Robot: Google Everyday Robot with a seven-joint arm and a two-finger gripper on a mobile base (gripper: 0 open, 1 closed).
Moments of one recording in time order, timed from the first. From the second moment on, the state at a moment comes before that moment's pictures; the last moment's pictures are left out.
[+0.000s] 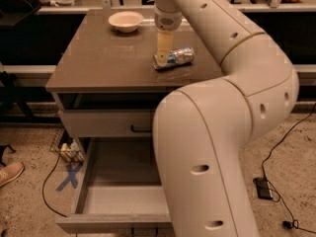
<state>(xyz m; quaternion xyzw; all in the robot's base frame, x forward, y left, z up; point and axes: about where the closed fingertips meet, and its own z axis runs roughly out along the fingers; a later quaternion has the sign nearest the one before) 0.780 -0.044 0.873 -0.63 0.76 -0.09 0.13</state>
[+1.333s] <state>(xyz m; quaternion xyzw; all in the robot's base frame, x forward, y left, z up) 0.789 -0.044 0.843 -0.61 0.78 -0.06 0.12</state>
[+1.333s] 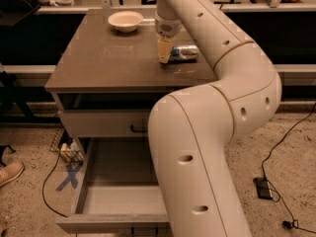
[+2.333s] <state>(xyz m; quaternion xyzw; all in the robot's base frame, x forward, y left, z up) 0.778 -0.043 0.872 -0.63 0.76 -0.05 0.15</state>
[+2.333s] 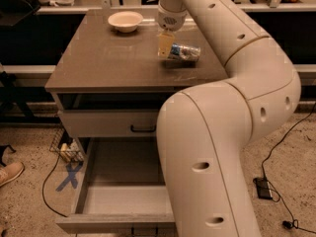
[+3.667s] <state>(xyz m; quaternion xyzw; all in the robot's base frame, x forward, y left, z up) 0.689 -0.071 0.899 -0.63 0.76 -0.04 0.13</state>
